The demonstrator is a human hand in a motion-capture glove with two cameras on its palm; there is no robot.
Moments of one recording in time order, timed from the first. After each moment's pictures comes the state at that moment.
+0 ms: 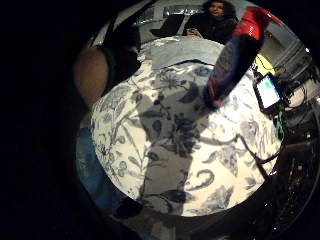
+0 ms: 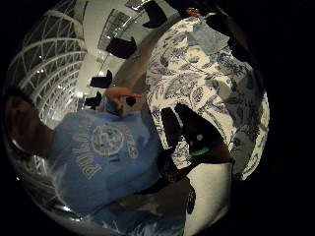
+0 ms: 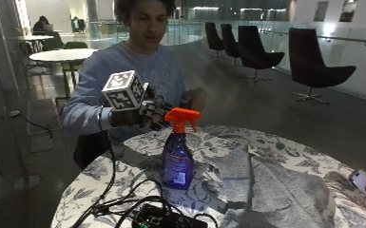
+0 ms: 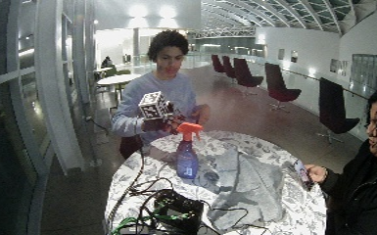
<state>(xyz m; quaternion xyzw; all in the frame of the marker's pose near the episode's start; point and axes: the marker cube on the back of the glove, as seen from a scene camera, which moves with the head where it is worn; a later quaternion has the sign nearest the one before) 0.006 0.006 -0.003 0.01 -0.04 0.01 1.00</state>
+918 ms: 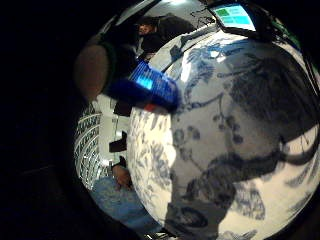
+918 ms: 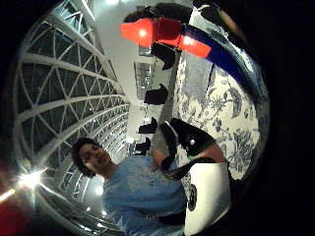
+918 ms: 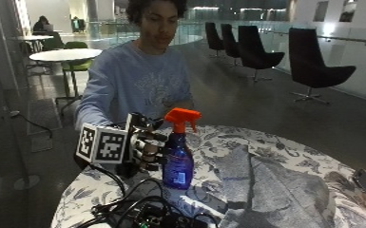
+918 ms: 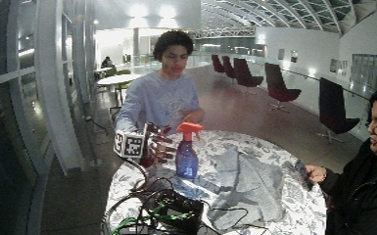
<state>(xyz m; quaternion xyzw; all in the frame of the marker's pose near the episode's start) 0.143 -0.037 -0.014 0.16 -0.29 0.20 0.92</state>
